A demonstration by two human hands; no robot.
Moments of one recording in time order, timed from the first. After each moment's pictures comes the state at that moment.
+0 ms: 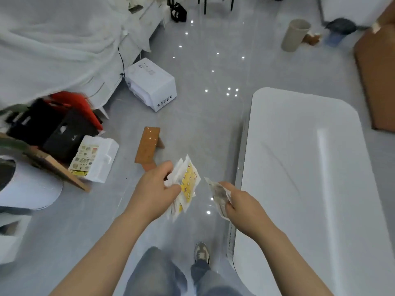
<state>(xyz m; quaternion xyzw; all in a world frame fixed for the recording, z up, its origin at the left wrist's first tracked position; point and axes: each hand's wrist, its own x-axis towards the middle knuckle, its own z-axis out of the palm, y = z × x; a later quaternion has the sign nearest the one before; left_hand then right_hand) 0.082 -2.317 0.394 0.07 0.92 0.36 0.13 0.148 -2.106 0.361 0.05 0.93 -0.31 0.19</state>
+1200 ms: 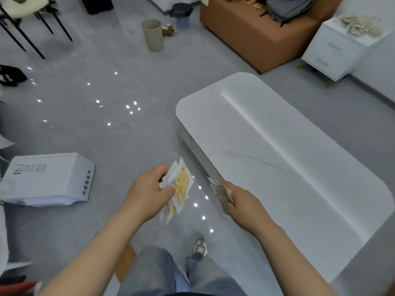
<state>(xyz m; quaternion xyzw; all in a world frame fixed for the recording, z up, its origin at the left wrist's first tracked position) -0.294 -2.204 0.376 0.45 0.83 0.24 0.24 -0.078 -2.098 0.339 0.42 0.83 -0.37 0.02</state>
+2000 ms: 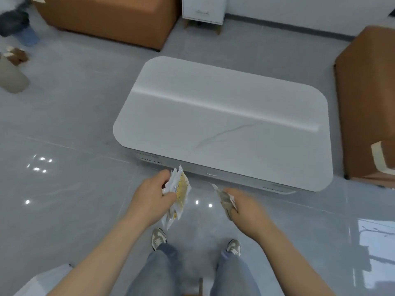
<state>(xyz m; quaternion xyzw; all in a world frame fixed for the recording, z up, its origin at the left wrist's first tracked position) -0.456 -2.049 0.318 0.68 0.63 0.10 0.37 -0.222 -2.122 0.281 0.70 0.60 -0.37 -0.05</state>
